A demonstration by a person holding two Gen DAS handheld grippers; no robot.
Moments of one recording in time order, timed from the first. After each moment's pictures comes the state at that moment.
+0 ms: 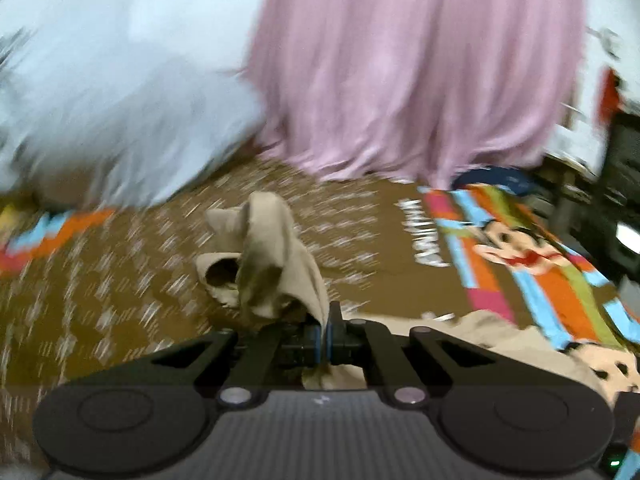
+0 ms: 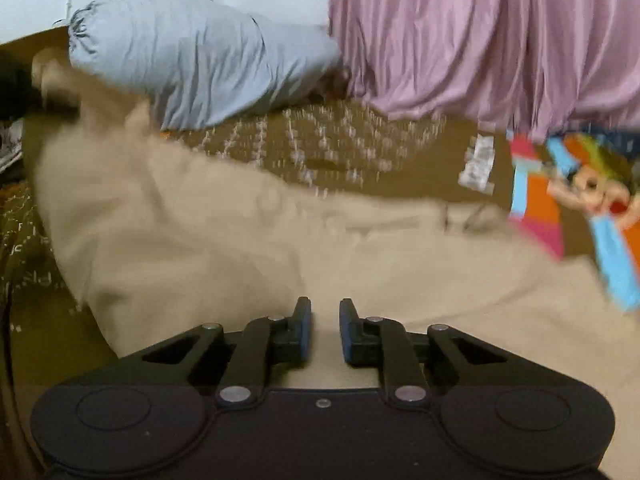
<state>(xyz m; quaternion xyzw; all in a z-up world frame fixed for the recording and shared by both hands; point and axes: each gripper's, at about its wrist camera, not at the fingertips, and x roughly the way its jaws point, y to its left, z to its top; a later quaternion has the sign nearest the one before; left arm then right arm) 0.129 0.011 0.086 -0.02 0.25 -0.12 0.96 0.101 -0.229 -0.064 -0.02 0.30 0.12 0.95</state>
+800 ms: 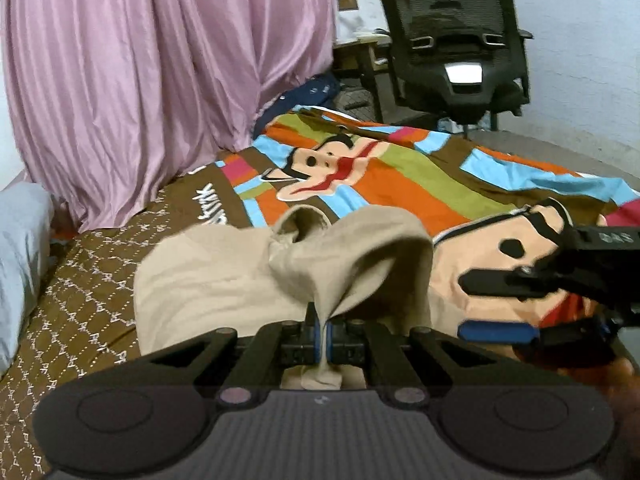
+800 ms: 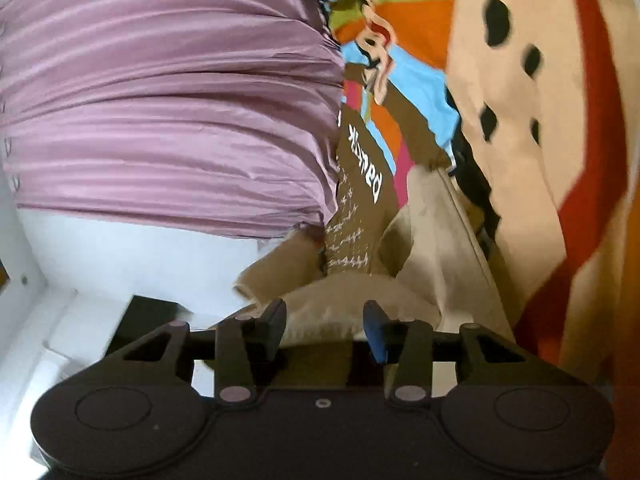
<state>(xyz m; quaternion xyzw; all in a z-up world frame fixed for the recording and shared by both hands) 0.104 -0.262 0.068 0.22 0.25 -0.31 0.89 -0.015 -0.490 -0.051 0.68 0.17 0.10 0.71</state>
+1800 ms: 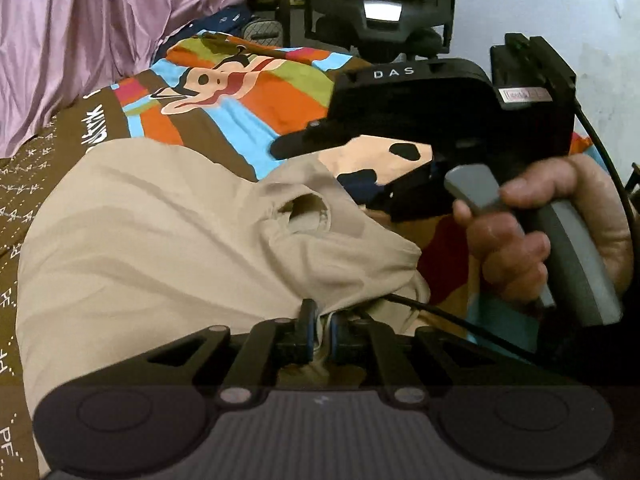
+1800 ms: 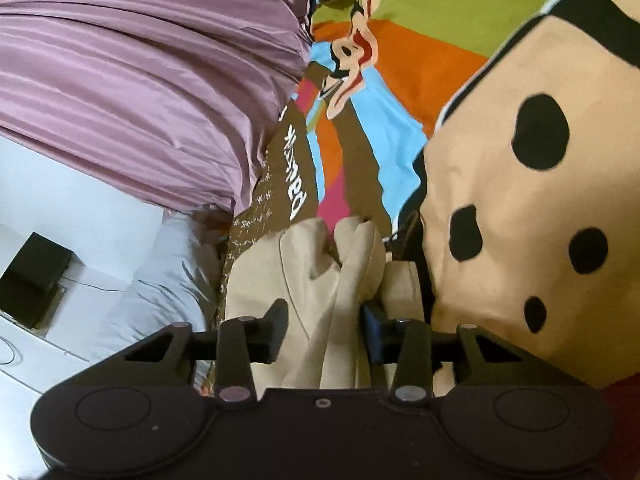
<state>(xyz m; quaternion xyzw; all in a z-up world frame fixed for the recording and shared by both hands) 0.077 -0.269 -0.016 0.19 0.37 -0.44 0.80 0.053 -0.513 -0.047 0.53 0.28 0.01 0.80</state>
